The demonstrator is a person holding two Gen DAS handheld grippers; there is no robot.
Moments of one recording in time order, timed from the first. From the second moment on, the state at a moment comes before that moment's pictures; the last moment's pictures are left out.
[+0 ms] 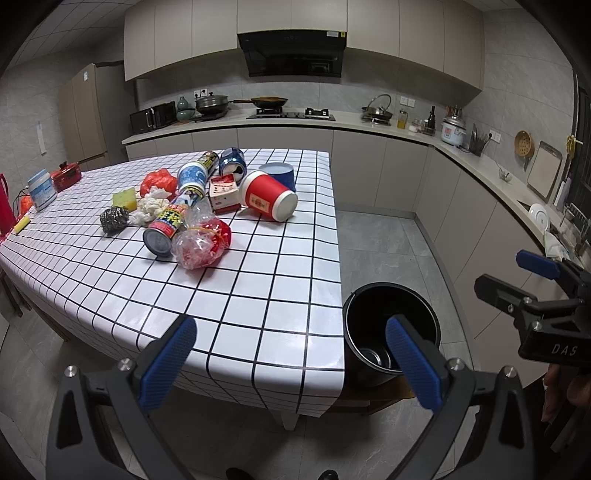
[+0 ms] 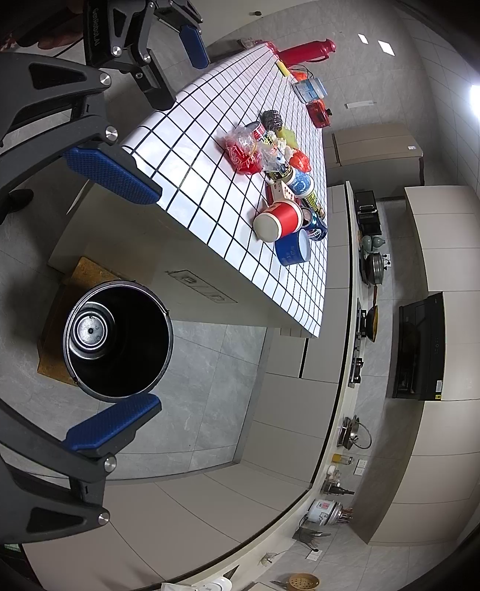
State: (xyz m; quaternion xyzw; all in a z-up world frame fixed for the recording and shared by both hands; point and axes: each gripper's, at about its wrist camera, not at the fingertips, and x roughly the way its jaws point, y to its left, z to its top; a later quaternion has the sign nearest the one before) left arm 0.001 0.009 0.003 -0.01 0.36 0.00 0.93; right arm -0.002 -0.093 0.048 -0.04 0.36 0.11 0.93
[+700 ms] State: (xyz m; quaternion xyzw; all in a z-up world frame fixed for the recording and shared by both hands) left arm 0.004 0.005 0.000 -0.01 0.36 -0.01 0.93; right arm 0.001 -0.093 0.044 -0.05 0.36 0.11 0.93
